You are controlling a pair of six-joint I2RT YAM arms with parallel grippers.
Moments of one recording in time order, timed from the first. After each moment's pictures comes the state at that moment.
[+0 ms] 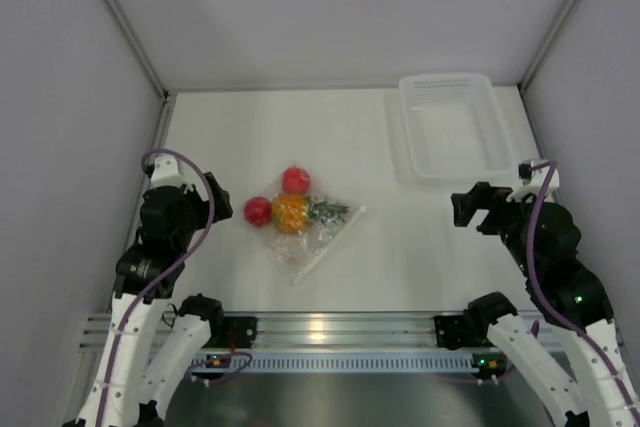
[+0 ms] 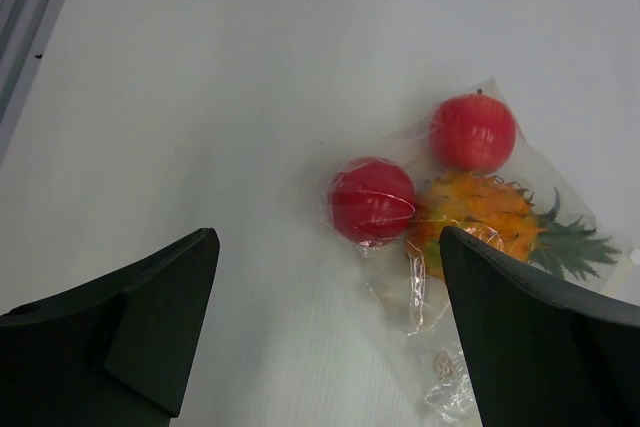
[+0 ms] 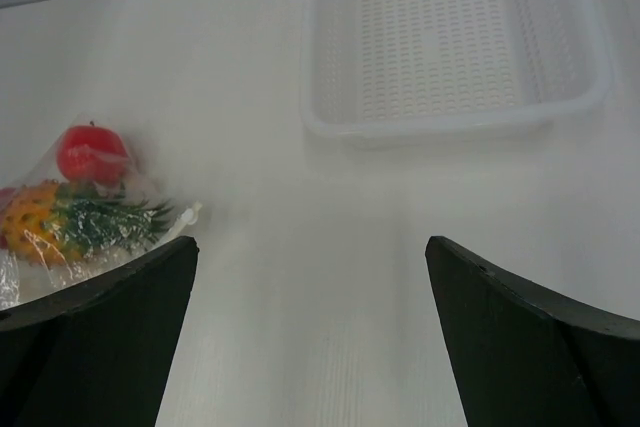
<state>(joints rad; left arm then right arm) -0.18 0.59 0.85 -0.71 -0.20 -0.36 0.36 0.43 0.87 -0.72 0.20 0.31</state>
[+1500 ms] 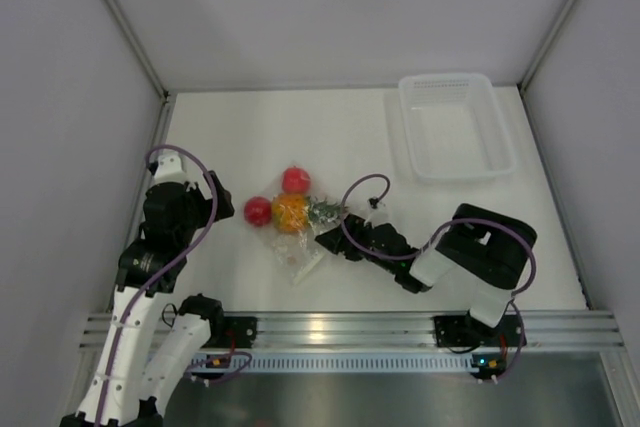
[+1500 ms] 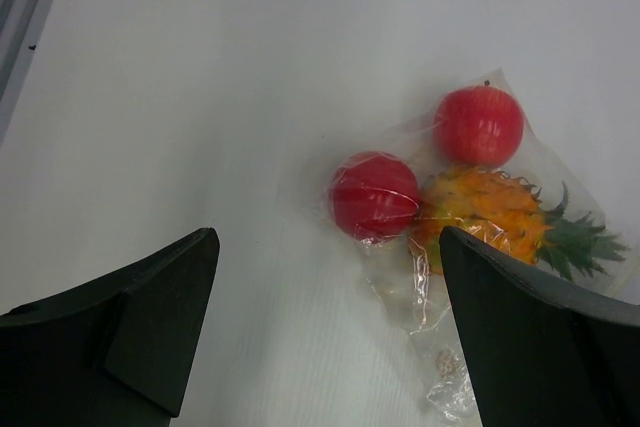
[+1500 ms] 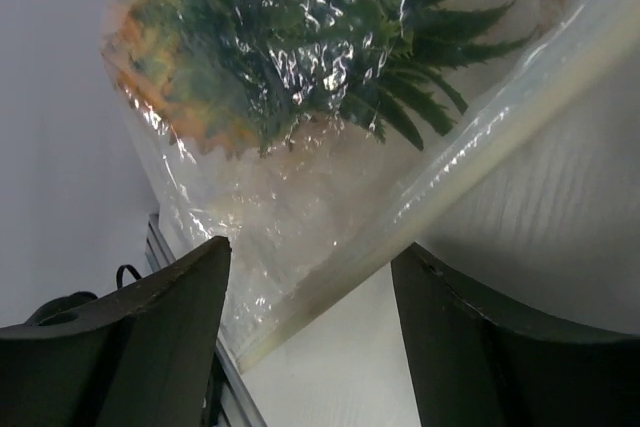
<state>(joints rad) -0.18 0.62 0.85 -0.71 -0.20 -0.36 0.99 1.74 0.36 1.08 0.11 1.12</state>
